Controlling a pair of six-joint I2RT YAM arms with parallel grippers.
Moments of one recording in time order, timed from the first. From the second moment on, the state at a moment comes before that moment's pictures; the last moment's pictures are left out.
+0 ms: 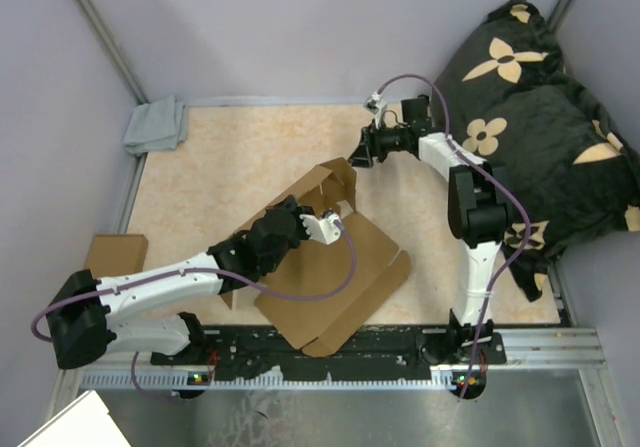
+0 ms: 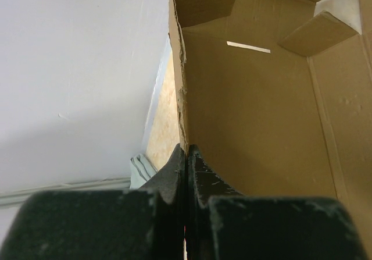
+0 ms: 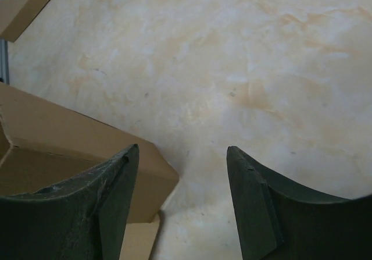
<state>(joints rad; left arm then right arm) -1.05 1.20 0.73 0.12 -0.62 0.91 0.18 2.11 1.59 -0.21 -0.99 -0.13</state>
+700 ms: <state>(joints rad) -1.05 1.21 0.74 0.11 -0.63 0.91 0.22 2.02 1.39 -0.27 -1.16 -0.33</state>
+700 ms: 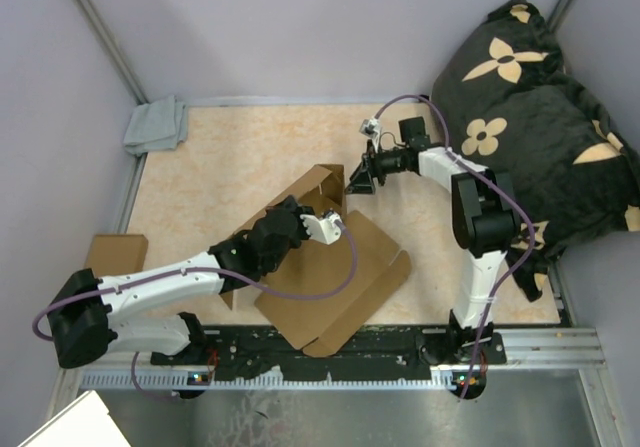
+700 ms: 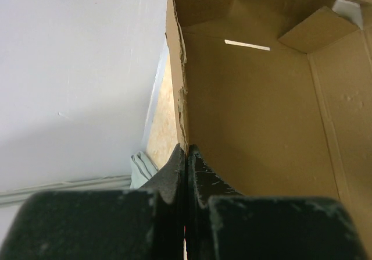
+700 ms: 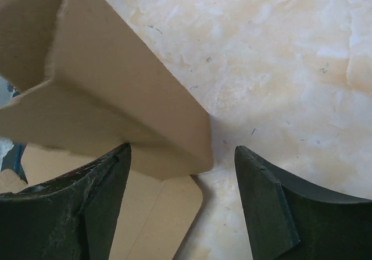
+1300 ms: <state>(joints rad) -1.06 1.22 0.75 0.08 -0.64 0.89 0.22 1.92 1.25 -0.07 -1.22 -0.27</state>
